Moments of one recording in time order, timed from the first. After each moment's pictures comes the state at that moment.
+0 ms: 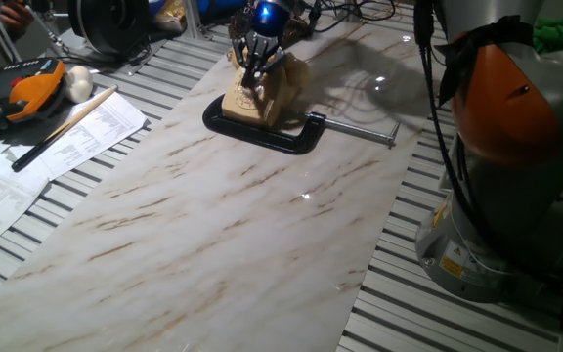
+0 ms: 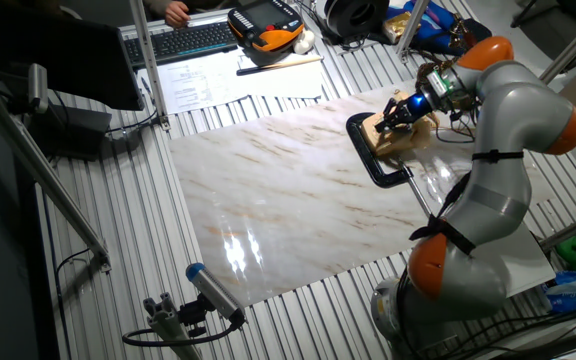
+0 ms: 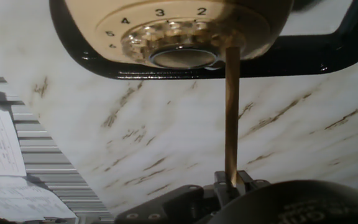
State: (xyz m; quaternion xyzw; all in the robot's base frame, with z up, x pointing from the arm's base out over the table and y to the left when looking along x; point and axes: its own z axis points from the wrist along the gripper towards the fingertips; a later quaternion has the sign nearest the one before) arm 0.537 -0.118 0.156 -0.62 -0.64 -0.32 0.32
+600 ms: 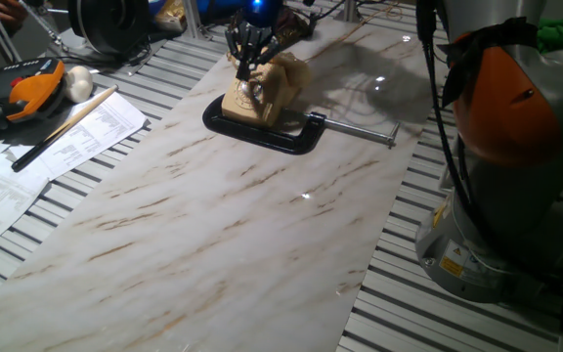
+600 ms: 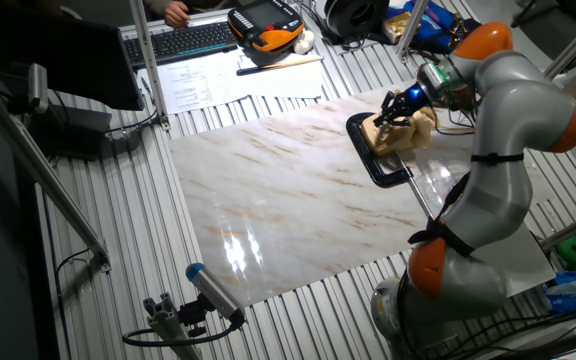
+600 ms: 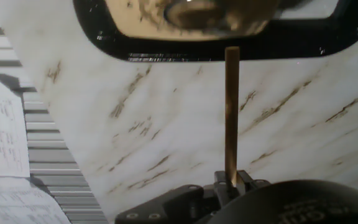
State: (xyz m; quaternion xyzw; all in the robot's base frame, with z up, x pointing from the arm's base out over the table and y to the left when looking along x) arm 0.543 -0.096 0.191 -0.64 -0.66 -0.28 0.27
